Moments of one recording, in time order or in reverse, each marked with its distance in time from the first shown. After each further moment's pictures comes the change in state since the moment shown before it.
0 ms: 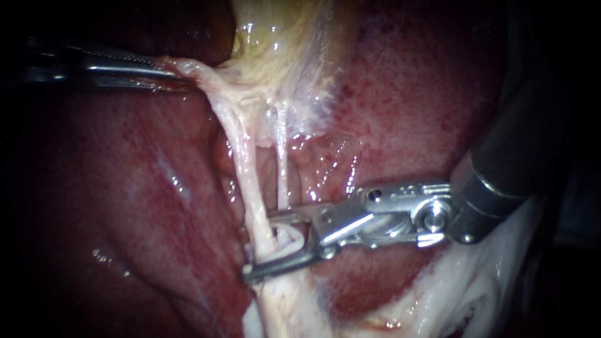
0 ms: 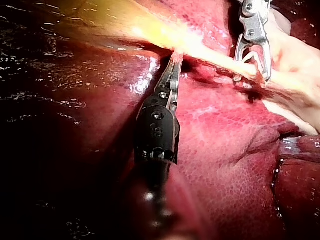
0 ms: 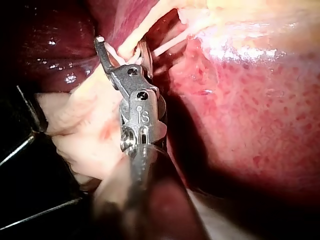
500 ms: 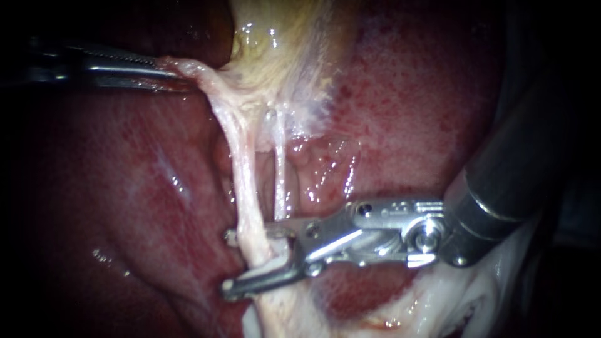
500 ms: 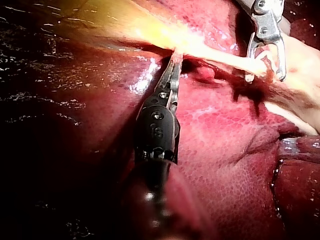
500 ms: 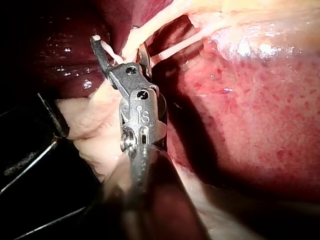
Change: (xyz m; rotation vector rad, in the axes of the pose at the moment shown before) right arm 0.003 -0.005 0.001 0.031 0.043 0.024; left arm 0.000 0.000 0.000 0.001 0.000 -0.001
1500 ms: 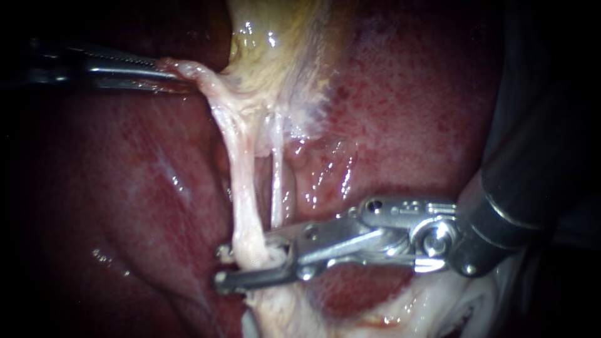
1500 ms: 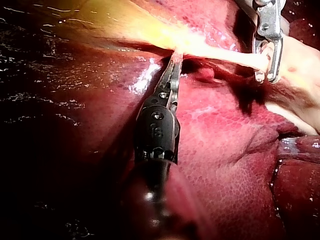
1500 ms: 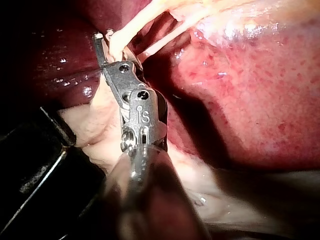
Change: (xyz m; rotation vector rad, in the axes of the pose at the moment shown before) right arm 0.001 0.000 -0.001 0.059 -0.012 0.111; left arm 0.000 0.000 0.000 0.000 0.000 0.000
